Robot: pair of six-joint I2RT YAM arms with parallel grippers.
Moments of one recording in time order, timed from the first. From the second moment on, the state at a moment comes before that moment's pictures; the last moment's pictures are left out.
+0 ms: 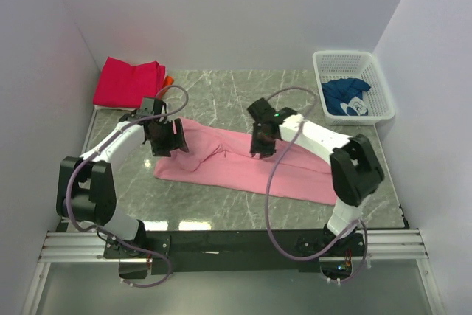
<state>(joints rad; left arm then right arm) -0.17 1.51 1.03 -0.65 0.22 -0.39 0.60 1.74 1.28 -0.76 0.06 0.74</state>
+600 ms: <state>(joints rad) -0.17 1.58 0.93 -0.53 0.35 -0.42 0.73 1.84 1.39 -0.75 -0.02 0.78</state>
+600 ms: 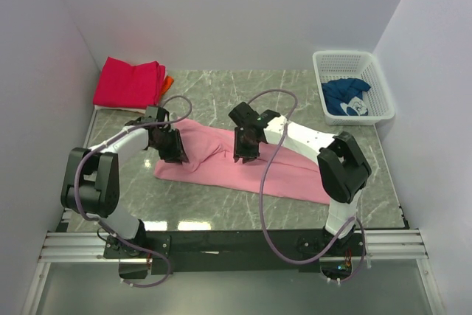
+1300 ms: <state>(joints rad) -0.06 1.81 1.15 -0.50 0.41 -0.50 0.78 1.91 1.50 -0.70 -0.10 0.81</state>
